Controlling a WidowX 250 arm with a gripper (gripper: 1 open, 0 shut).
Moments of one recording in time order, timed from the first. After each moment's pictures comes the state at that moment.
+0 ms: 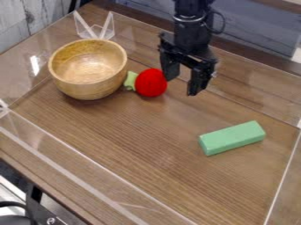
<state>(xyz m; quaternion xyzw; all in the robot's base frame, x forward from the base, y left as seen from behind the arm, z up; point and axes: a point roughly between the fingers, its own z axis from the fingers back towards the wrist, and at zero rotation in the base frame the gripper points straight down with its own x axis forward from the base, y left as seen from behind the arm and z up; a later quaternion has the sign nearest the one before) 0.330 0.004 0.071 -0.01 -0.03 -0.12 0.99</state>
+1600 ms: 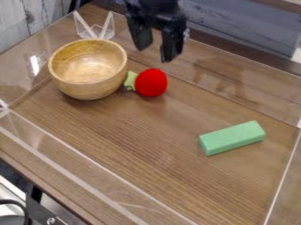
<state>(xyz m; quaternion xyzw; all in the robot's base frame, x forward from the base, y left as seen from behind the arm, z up) 0.310 0.033 0.125 -0.03 -0.07 -0.10 0.99</state>
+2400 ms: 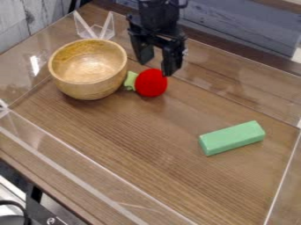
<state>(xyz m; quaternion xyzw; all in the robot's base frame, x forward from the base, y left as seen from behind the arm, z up) 0.321 0.050 0.092 -0.03 -0.08 -0.07 0.99</state>
